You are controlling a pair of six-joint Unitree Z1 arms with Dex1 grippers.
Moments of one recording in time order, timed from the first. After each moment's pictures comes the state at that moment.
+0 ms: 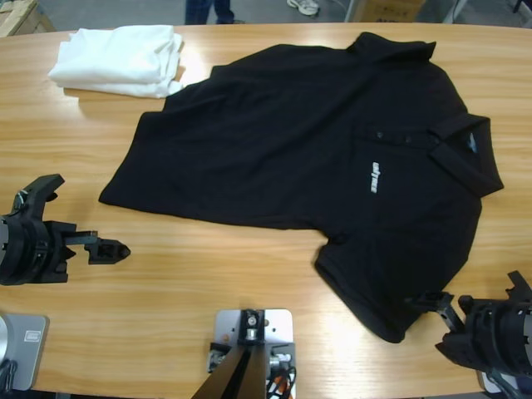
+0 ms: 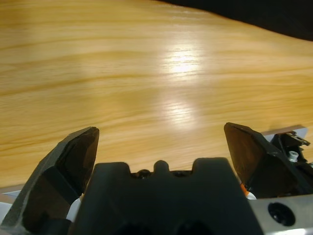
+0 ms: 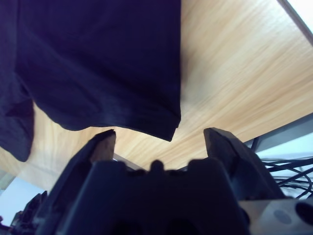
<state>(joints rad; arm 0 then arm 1) -0.96 1.40 -0.74 0.62 -0.01 -0.97 1.38 1.24 -0.51 0.51 -0.02 2.31</state>
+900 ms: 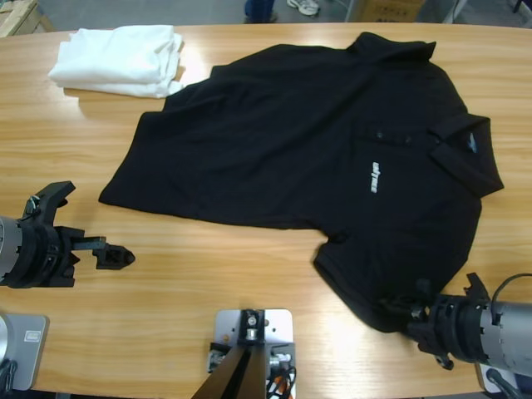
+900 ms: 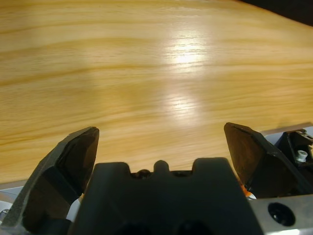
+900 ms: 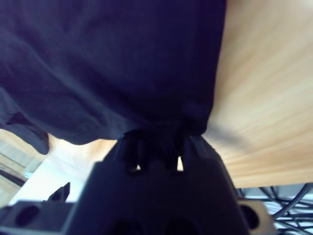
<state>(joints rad) -0.96 1.45 -0.74 0.62 -0.03 -0.97 1.38 1.36 -0.25 0.00 -0.06 2.34</state>
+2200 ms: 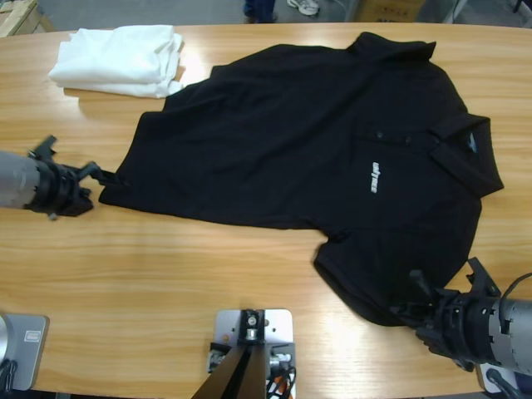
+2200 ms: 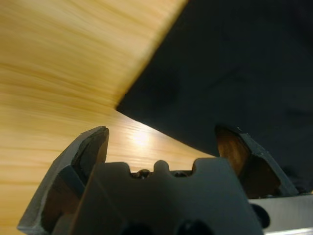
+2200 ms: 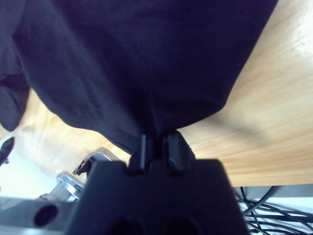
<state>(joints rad) -0.51 1.58 -0.62 0.25 -0.09 -0.98 1.38 1.32 -0.36 0.17 -0.06 2.09</state>
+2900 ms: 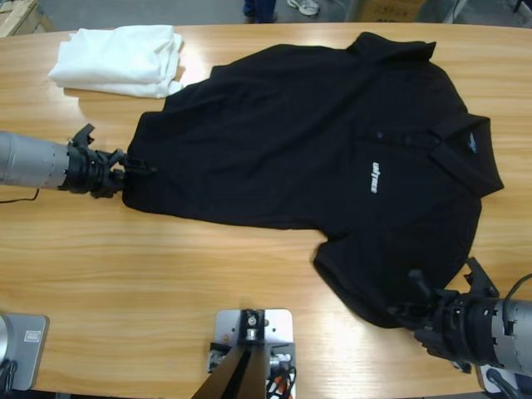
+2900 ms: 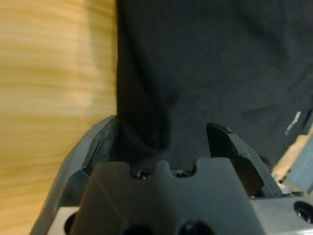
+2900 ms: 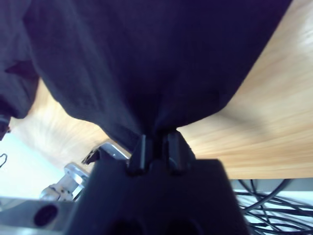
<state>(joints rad) -0.39 1.74 -0.57 -0.07 -0.35 -0.83 1.38 1.29 -0.35 0.14 -0.05 2.09</state>
